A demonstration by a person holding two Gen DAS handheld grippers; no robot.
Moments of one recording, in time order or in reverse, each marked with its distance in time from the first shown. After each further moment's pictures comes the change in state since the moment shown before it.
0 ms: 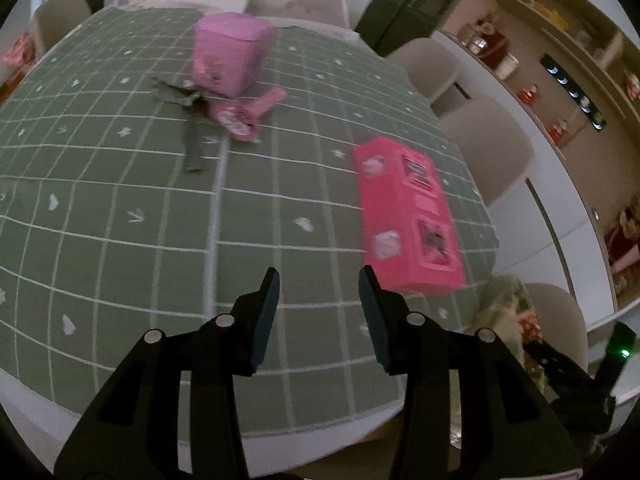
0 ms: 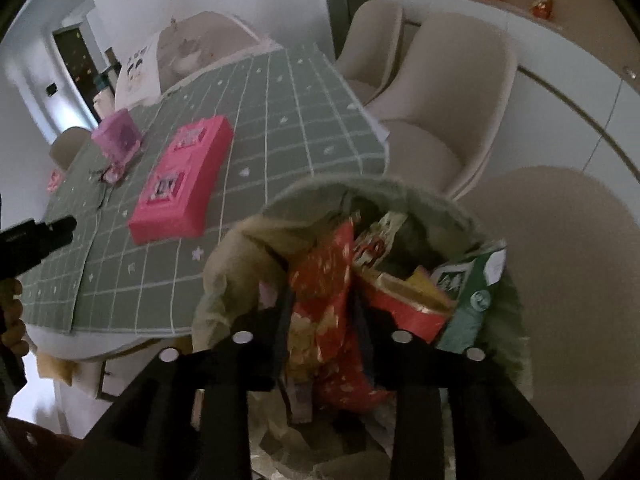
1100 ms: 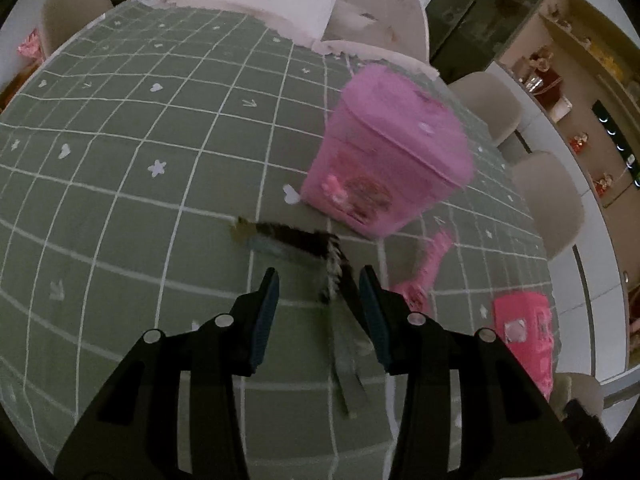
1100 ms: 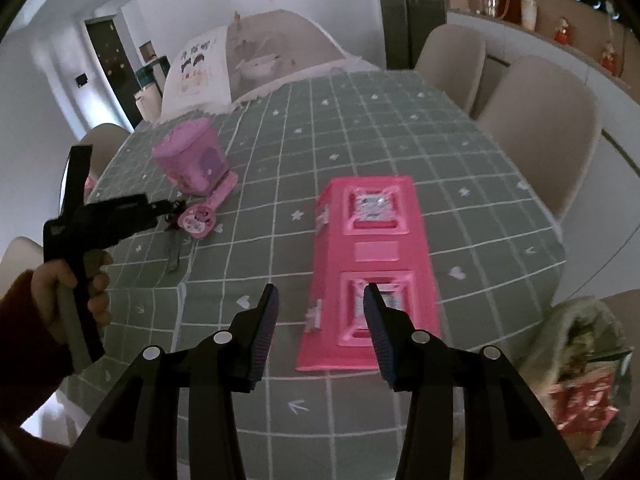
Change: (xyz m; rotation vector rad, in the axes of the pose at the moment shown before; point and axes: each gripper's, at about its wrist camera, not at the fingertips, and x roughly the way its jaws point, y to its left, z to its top) left arm 0.082 0.131 0.156 -0.066 -0.010 0.068; right arm 0.068 0.200 0.078 -0.072 -0.017 0.096
